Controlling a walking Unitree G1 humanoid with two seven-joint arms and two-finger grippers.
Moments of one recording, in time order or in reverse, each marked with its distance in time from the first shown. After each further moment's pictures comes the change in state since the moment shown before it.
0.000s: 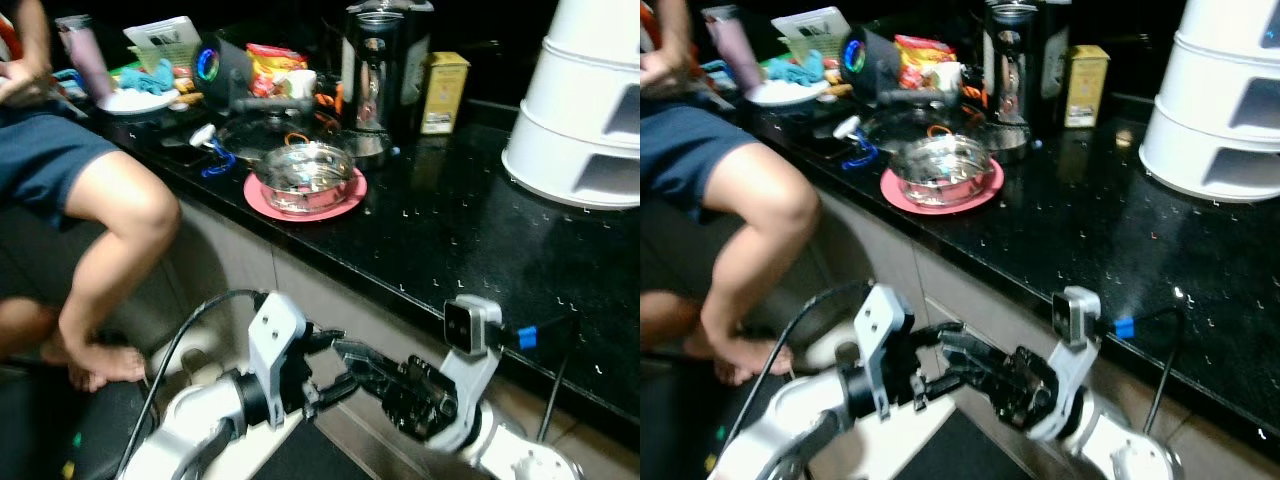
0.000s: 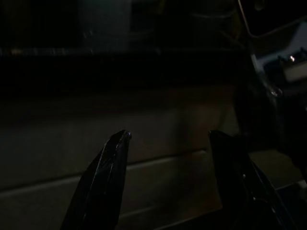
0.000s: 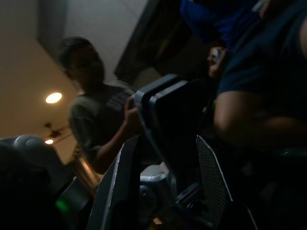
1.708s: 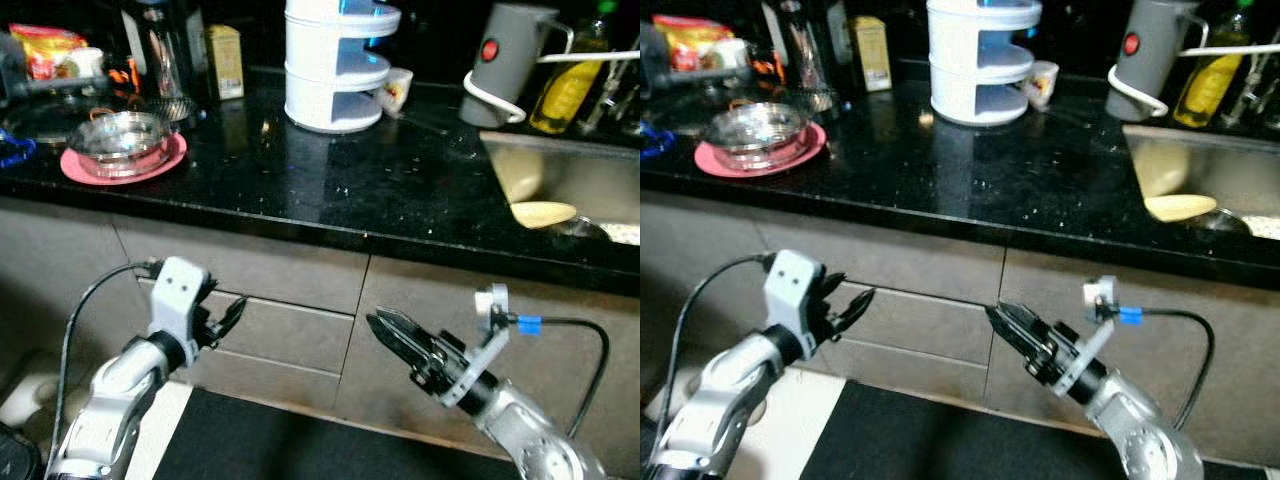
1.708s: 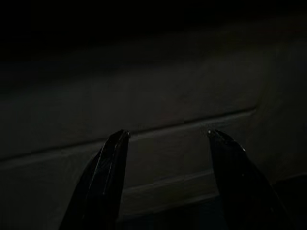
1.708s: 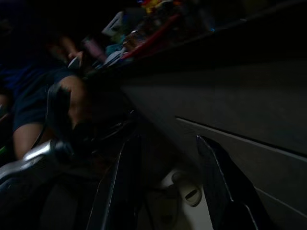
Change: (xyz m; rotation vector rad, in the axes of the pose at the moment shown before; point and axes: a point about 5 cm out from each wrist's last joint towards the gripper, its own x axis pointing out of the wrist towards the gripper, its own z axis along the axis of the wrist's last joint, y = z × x) left arm -0.073 0.116 -0.028 0.128 0.139 0.684; right arm -0.045 -0.037 0.032 -0.348 0.008 -0.608
